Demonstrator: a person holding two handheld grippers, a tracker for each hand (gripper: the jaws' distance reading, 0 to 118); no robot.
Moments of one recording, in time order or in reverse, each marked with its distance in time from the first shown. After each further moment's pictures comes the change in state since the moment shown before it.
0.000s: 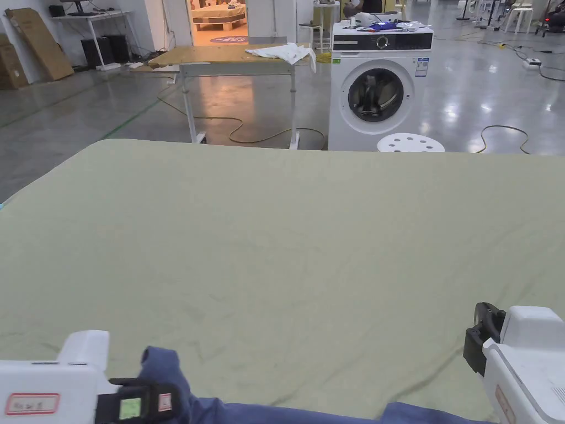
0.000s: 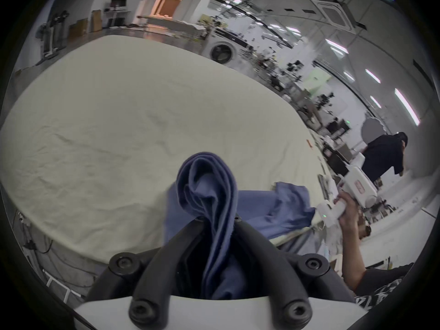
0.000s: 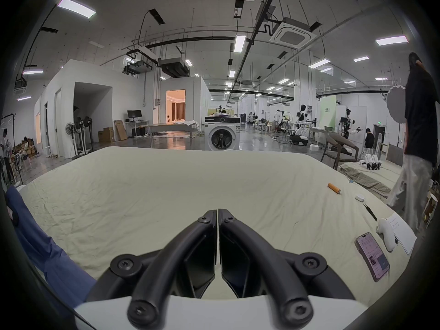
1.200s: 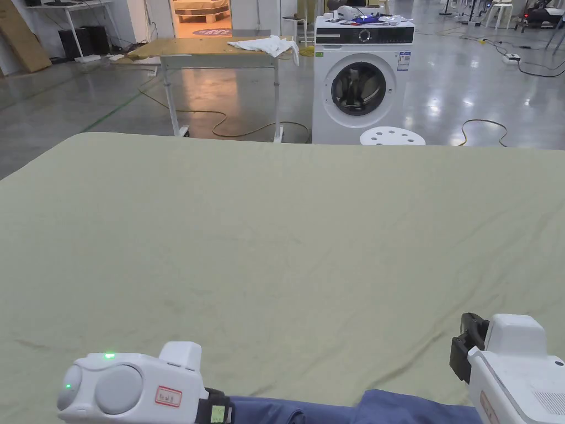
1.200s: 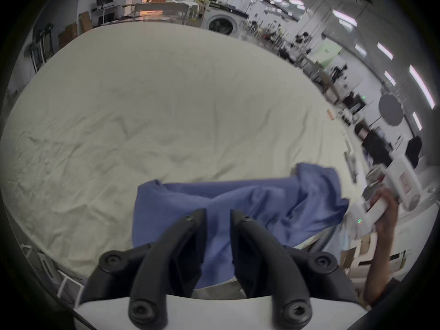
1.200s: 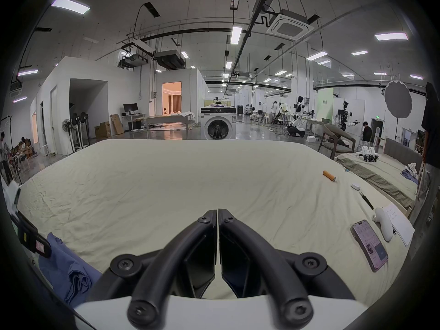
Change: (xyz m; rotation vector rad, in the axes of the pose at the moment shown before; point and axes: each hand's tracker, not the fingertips) left arm 0.025 -0.015 -0.120 -0.190 0.198 -0.081; right arm 0.013 -0.019 0.007 -0.064 -0.017 -0.012
